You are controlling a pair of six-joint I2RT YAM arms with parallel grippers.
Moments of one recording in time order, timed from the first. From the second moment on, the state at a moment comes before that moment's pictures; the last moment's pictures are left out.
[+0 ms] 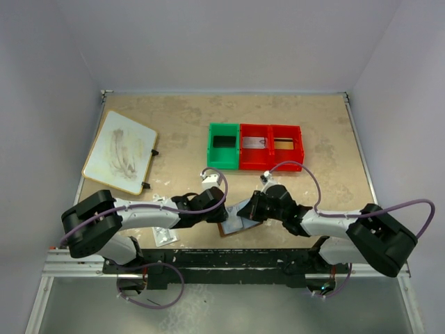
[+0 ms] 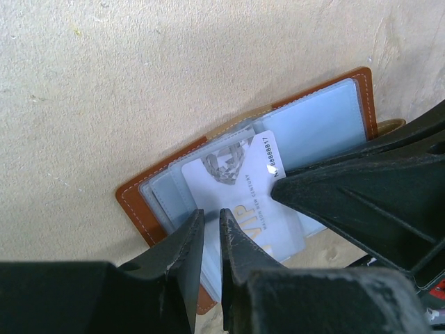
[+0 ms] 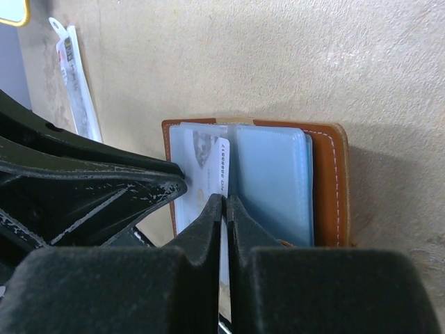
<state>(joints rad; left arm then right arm) -1.08 1.46 0.64 -0.04 -0.23 -0.98 0.78 1.27 0.26 0.39 -0.15 0.94</state>
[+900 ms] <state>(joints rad) -1.09 1.46 0.65 -0.06 -0.26 -0.98 0.76 1.27 0.27 0.38 -0.18 0.93</state>
